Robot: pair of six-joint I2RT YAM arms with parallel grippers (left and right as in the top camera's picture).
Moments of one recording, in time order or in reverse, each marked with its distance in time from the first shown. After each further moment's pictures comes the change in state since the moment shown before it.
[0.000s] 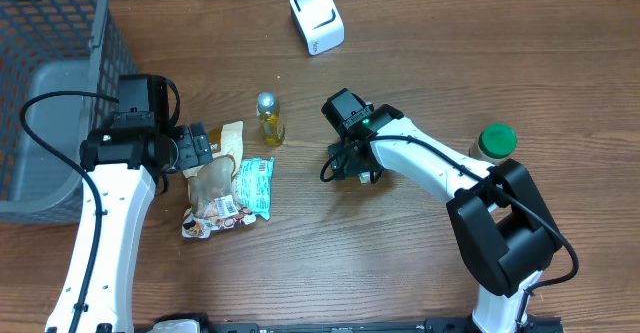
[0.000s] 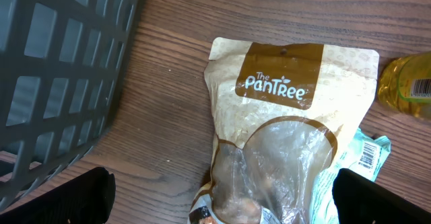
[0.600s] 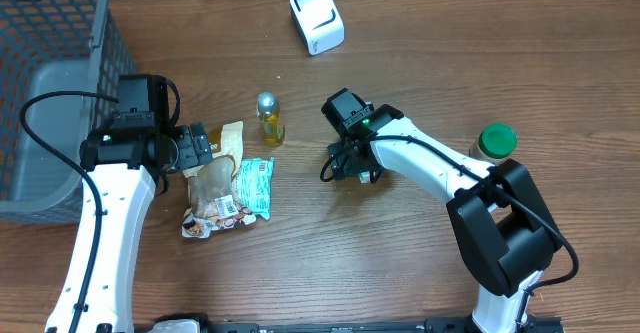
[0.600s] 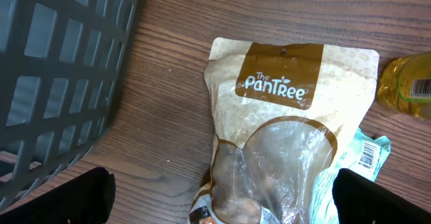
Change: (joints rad) left arm 0.000 0.000 0.000 0.000 0.000 0.000; right arm 0.000 0.000 0.000 0.004 0.000 0.000
